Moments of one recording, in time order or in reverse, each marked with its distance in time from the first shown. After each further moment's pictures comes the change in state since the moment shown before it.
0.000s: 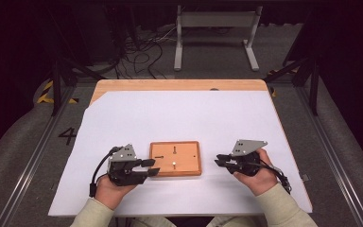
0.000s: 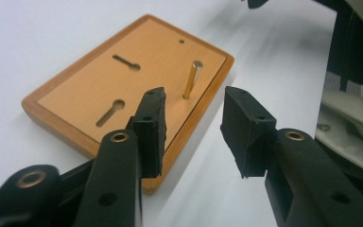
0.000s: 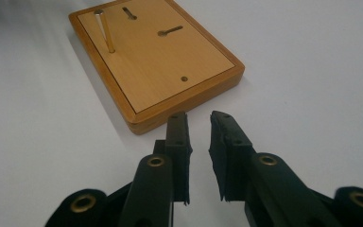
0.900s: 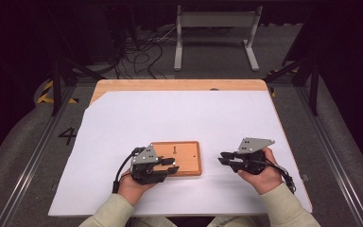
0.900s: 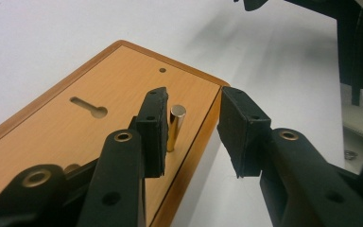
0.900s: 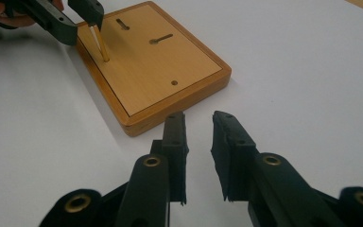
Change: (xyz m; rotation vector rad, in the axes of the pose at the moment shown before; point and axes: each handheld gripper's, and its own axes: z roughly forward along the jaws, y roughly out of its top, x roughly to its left) left arm -0.007 0.006 0.061 -0.055 -0.020 0.074; right arm -0.007 -0.003 -0.011 -0.033 -0.008 0.040
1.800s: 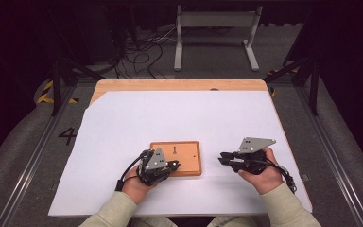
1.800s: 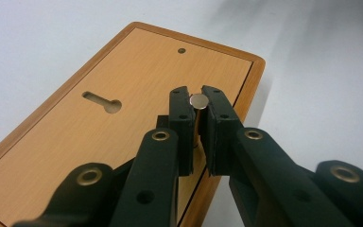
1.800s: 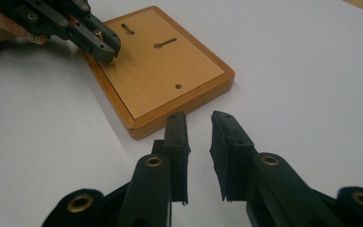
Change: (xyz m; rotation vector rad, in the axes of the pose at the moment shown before) left arm -0.009 -0.003 0.017 0.088 0.135 0.150; right arm 0.000 0.001 -0.001 -0.013 0.016 0.004
